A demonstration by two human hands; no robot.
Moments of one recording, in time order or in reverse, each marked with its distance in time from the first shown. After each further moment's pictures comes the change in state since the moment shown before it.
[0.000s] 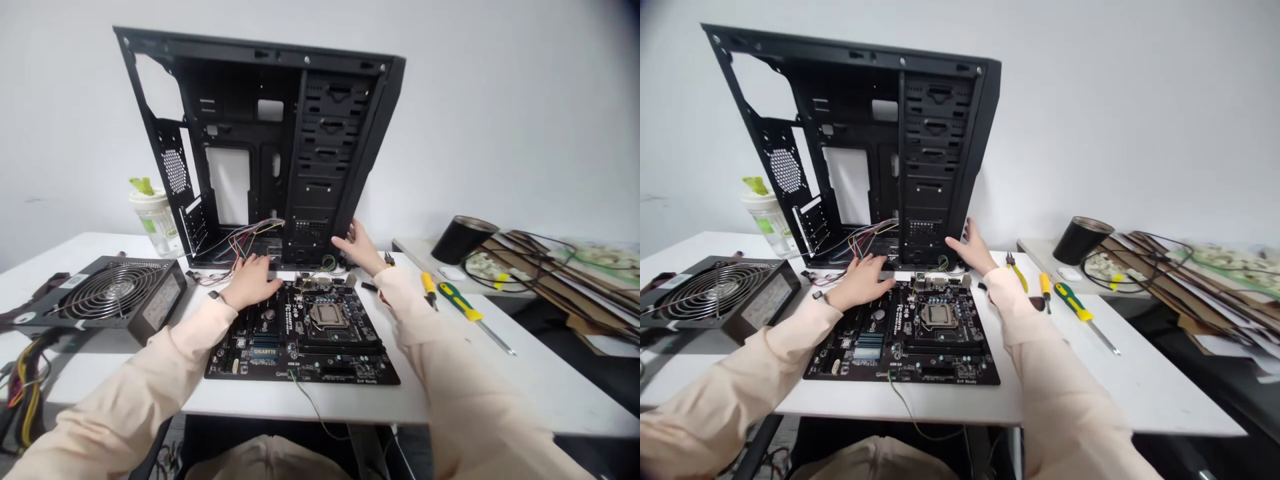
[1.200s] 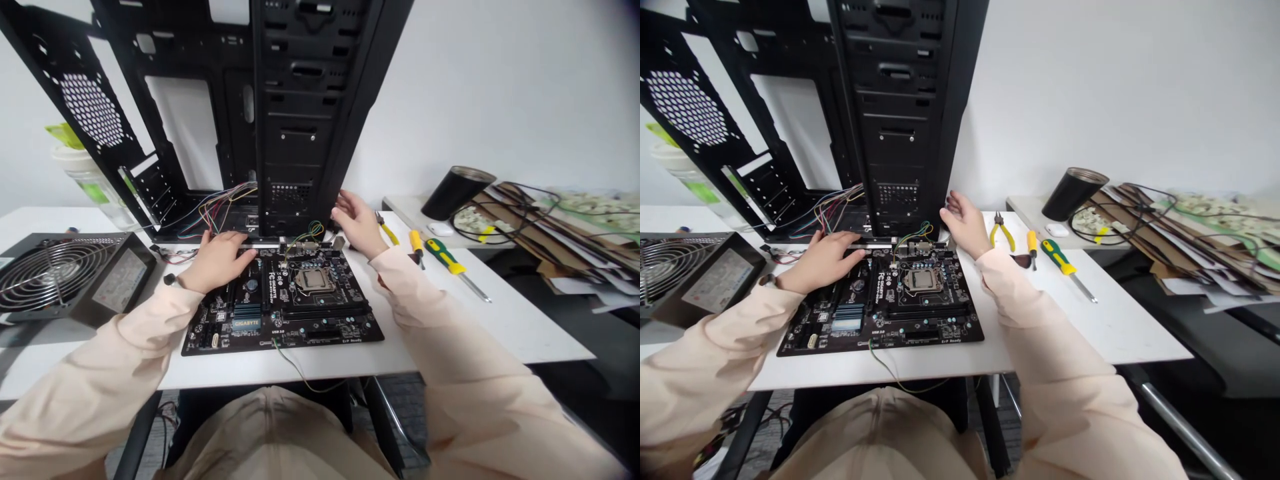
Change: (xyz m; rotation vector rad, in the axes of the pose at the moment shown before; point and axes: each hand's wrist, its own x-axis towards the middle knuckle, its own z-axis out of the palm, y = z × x) left_hand -0.012 -0.016 0.005 -0.012 0.008 0.096; right_hand -0.045 -0.005 -0.007 0.049 0.110 0.061
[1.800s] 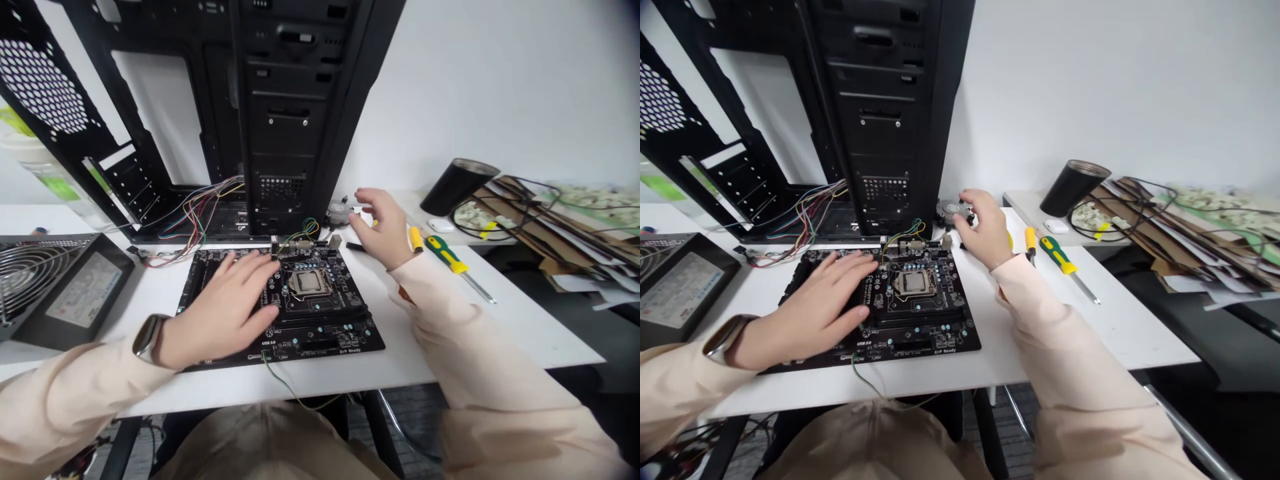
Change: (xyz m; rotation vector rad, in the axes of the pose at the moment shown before) left_hand -0.049 0.055 -0.015 -0.128 -0.006 0.399; right_hand -0.021 -0.002 -0.039 -0.550 0.144 -0.456
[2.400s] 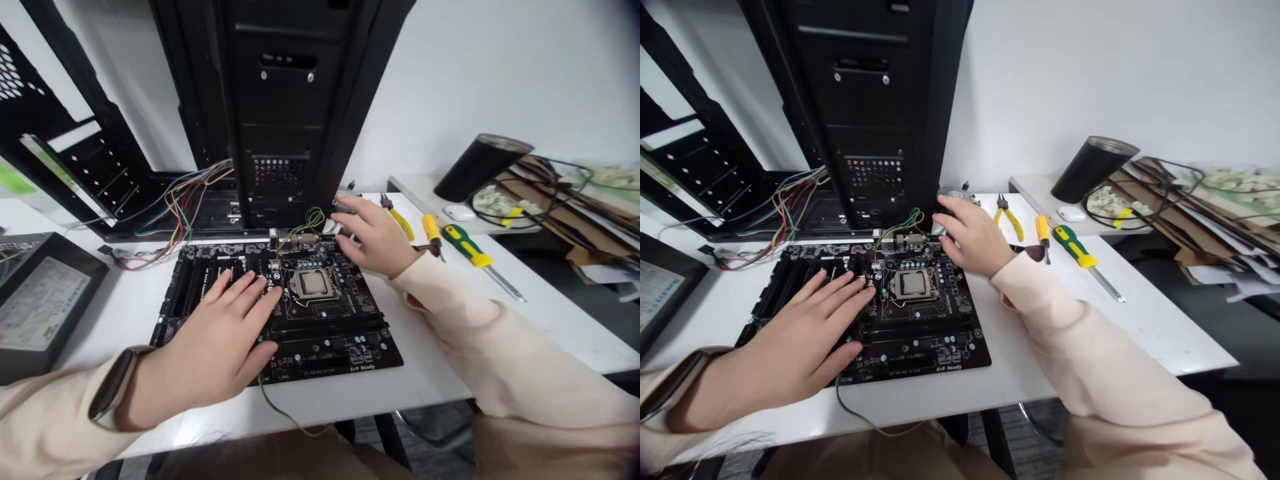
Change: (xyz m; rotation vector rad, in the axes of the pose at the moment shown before) left_hand -0.010 0.004 0.018 0.177 -0.048 0.111; right_hand -0.016 0.004 0.008 -0.221 -0.270 -0.439
